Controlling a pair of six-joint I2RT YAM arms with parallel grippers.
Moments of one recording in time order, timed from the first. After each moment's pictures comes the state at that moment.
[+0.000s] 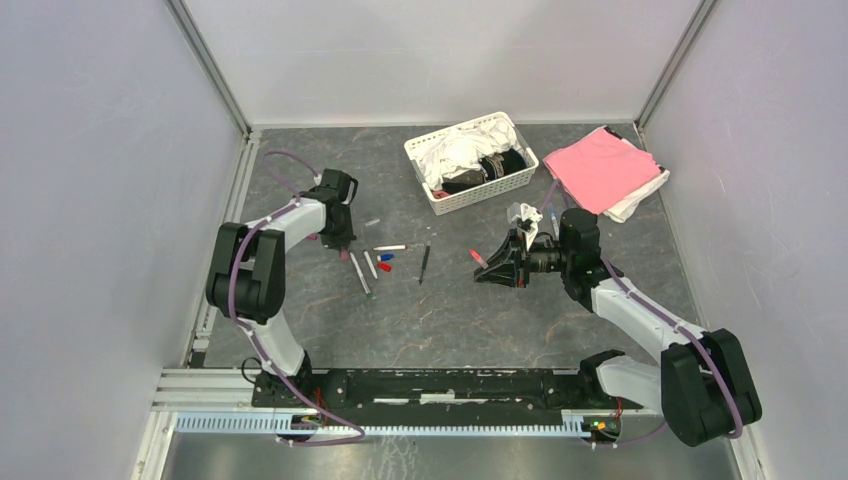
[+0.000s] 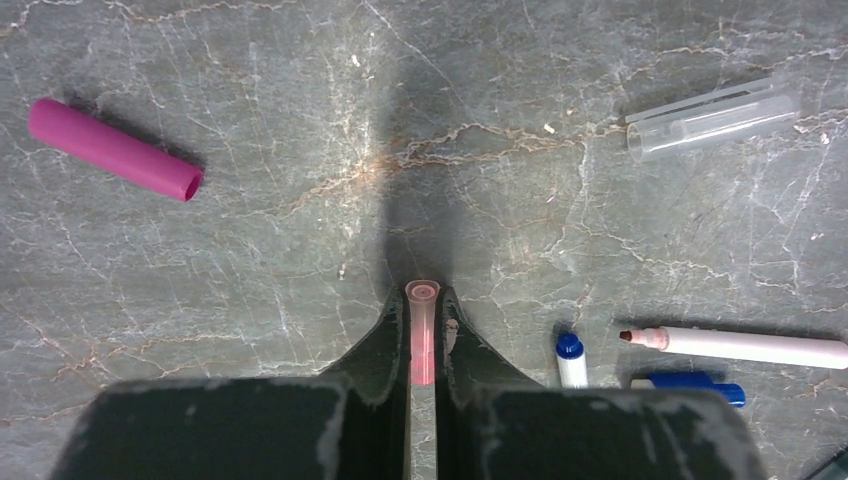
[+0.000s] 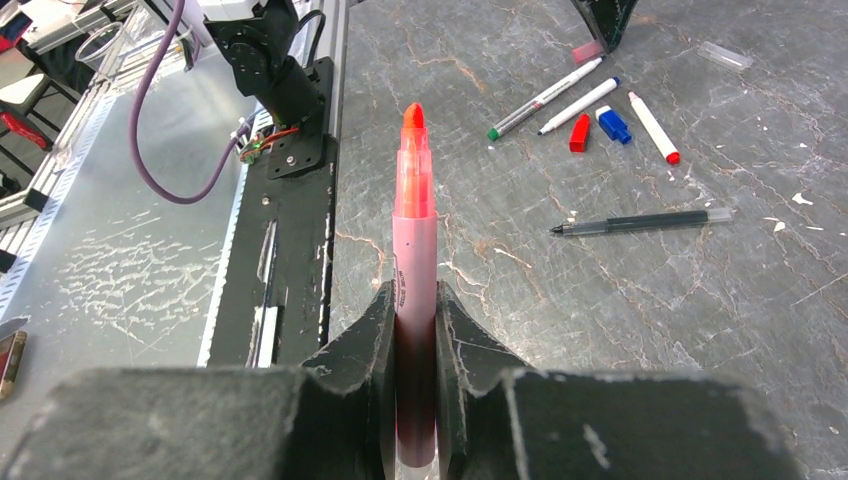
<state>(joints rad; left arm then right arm) -0.20 1.78 1.09 -0.52 -0.16 -0.34 0.32 1.14 0.51 0.34 -1.20 0.05</state>
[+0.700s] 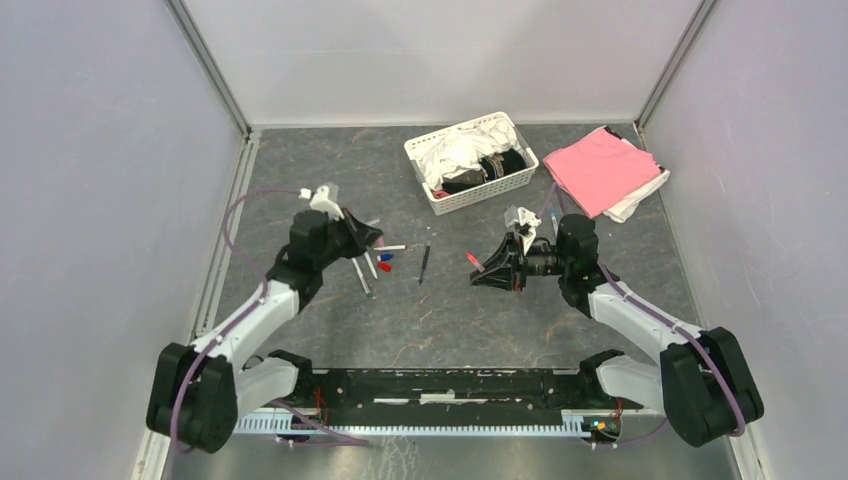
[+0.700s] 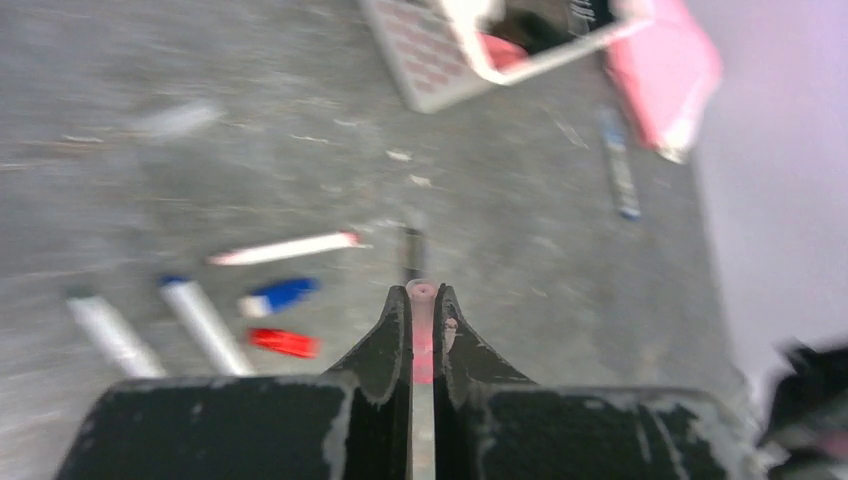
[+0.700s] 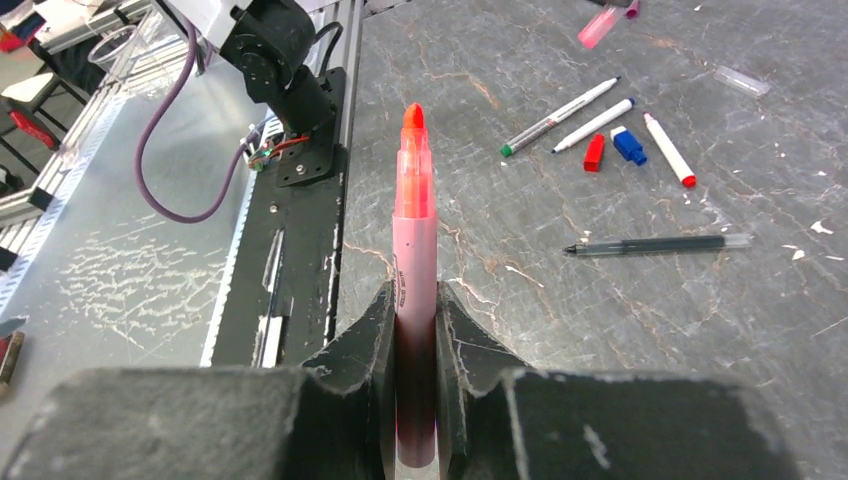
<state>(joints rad) -0.27 1.12 0.58 0.08 0.21 -0.59 0.36 1.14 0.48 0.45 -1.19 0.09</state>
